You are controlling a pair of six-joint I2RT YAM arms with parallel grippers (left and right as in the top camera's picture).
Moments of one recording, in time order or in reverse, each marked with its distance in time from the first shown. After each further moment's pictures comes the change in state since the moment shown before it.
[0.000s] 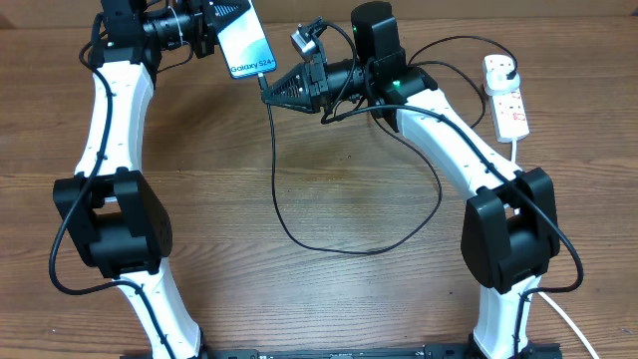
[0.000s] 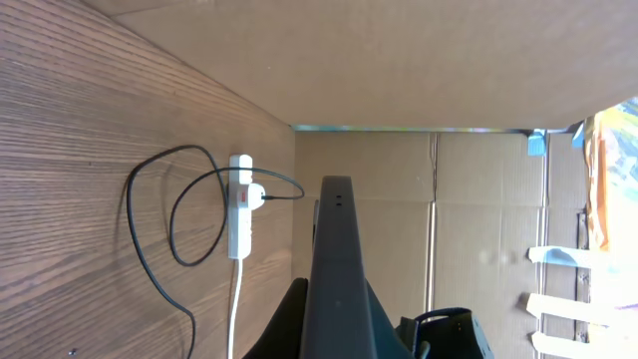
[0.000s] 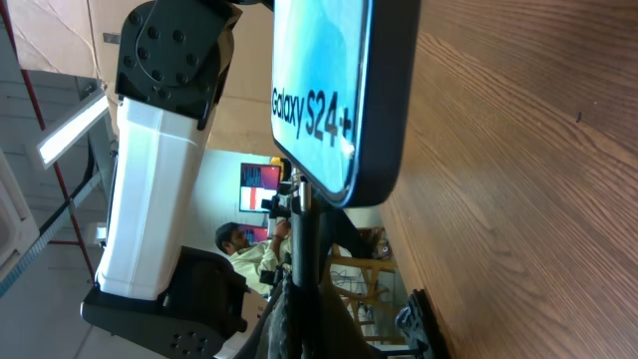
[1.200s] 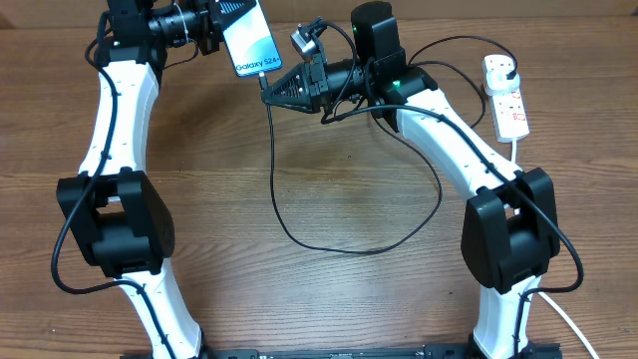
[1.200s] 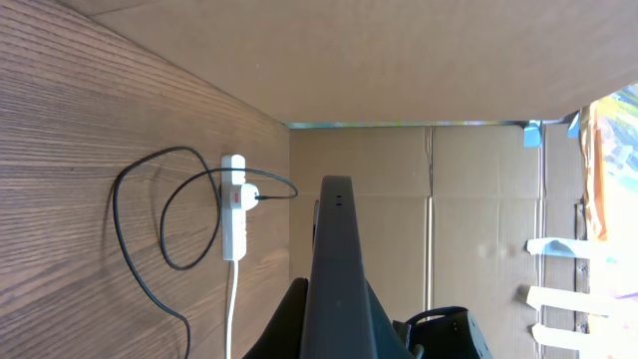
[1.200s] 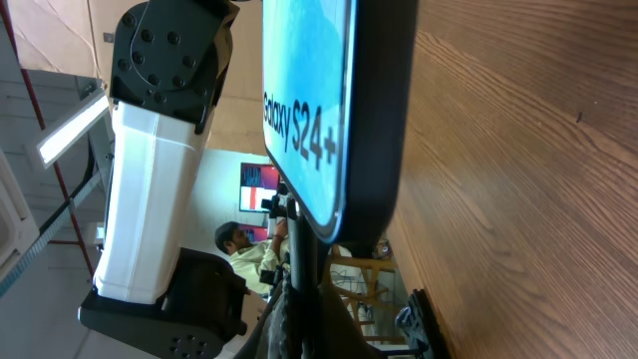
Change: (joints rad) left arm -0.020 0.000 0.000 0.046 -0.001 -0.023; right arm 0.000 0.000 0.000 0.000 0.002 0.000
